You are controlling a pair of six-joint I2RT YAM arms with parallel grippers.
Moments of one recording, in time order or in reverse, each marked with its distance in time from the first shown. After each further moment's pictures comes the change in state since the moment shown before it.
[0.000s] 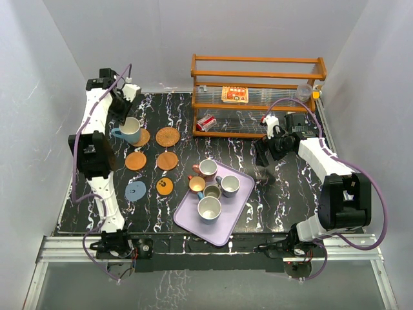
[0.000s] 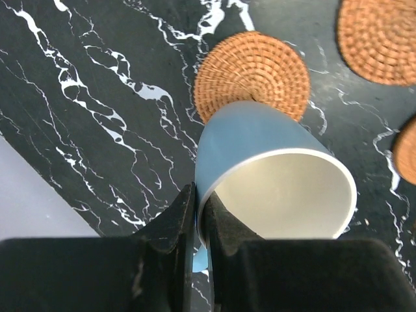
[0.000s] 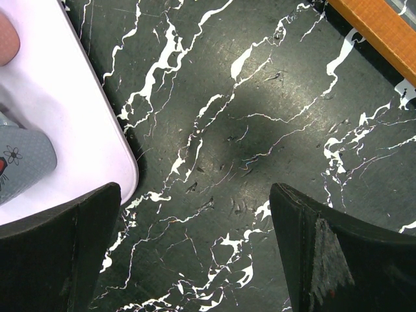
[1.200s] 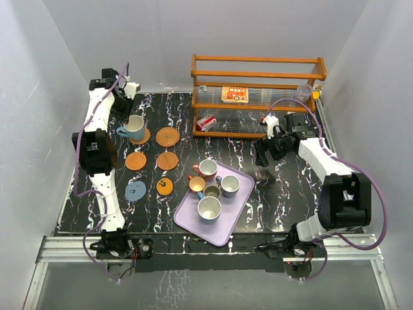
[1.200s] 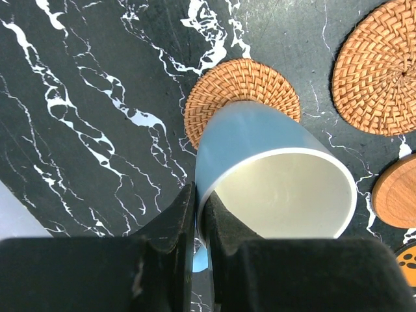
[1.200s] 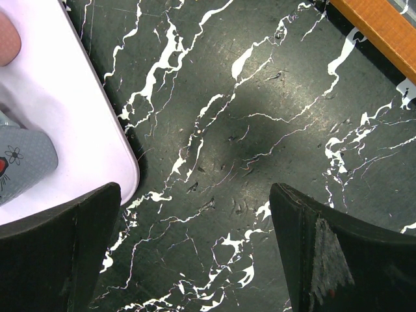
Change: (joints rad) left arm 0.018 0.126 0.112 0.027 0.023 -0.138; right arm -0.001 0.001 0.000 -0.001 -0.003 0.003
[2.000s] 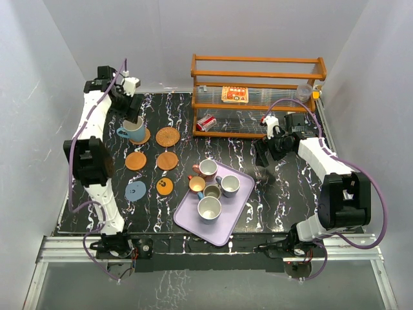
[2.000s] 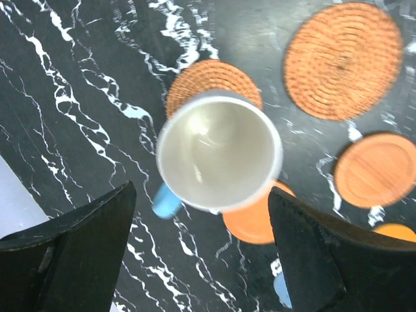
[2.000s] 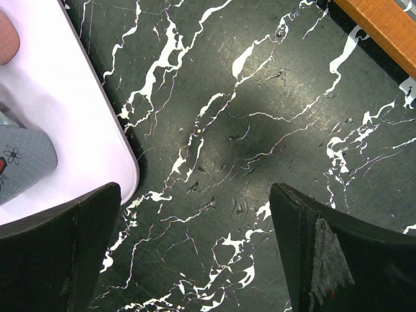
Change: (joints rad) left arm -0.013 -0.164 -0.178 0.100 0.043 -0.017; right arm 0.000 0.006 0.000 -0.001 0.000 0.000
